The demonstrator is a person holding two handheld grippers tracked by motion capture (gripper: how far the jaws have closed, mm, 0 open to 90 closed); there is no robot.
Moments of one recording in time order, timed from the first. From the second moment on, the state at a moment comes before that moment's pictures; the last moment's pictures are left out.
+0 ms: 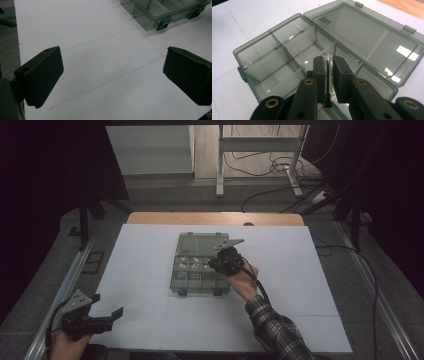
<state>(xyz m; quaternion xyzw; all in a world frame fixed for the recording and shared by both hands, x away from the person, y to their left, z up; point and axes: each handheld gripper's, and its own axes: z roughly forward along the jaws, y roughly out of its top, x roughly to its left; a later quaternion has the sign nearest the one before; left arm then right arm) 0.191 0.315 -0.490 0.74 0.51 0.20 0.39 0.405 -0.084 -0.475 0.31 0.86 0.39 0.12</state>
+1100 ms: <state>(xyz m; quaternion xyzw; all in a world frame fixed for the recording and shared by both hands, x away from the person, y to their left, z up) 0.191 0.315 -0.489 0.74 0.51 0.20 0.40 0.424 -0.070 -0.491 0.32 0.86 0.37 0.12</state>
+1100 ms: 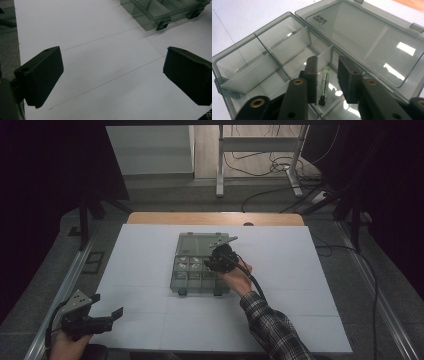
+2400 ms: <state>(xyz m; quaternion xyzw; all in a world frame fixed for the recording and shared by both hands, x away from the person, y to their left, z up) 0.191 0.315 -0.489 0.74 0.51 0.20 0.40 0.400 -0.088 -0.477 0.32 0.88 0.34 0.08</state>
